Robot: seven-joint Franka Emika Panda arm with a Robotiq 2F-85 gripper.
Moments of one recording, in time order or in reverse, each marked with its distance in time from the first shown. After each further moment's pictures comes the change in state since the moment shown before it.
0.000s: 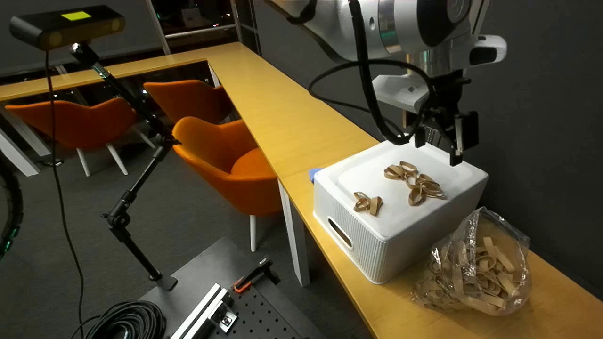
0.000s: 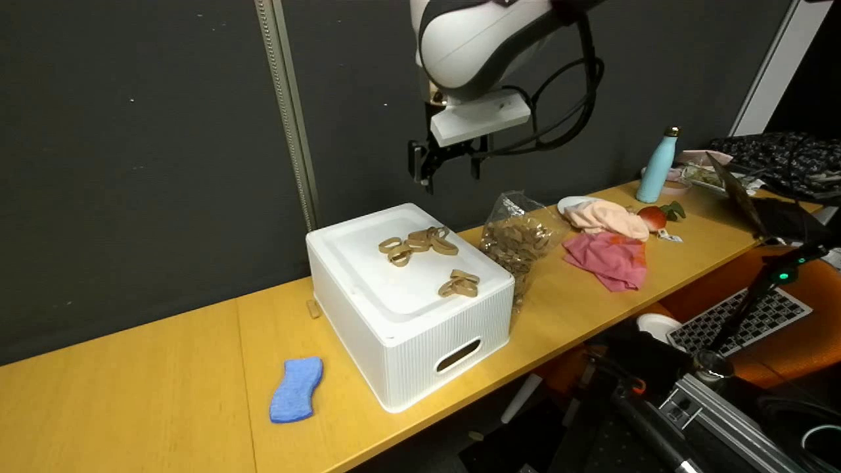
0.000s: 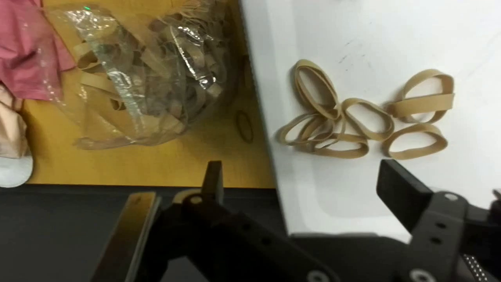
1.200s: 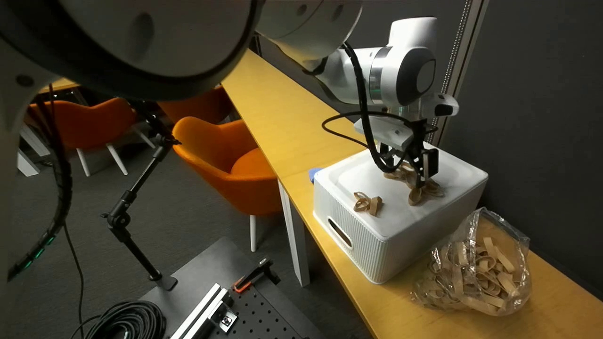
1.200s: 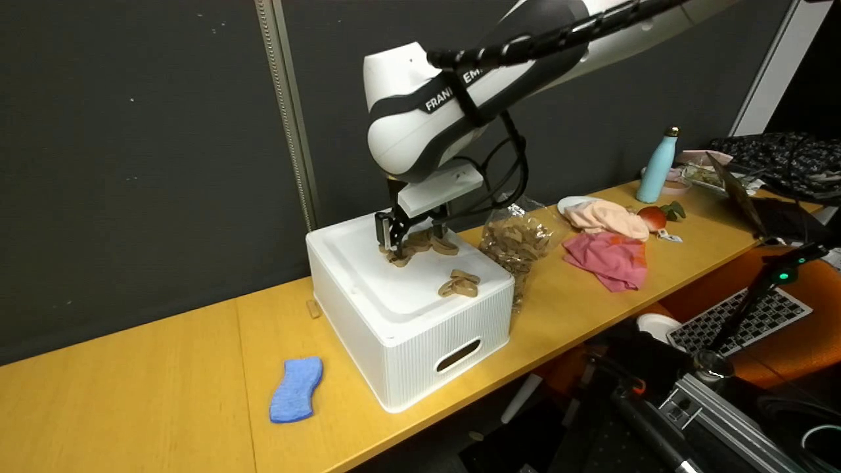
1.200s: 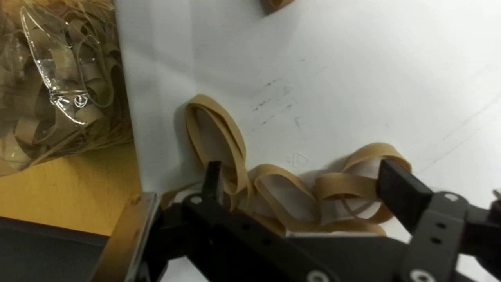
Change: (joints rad) arm 0.029 0.265 0.037 0.148 0.092 0.018 -0.167
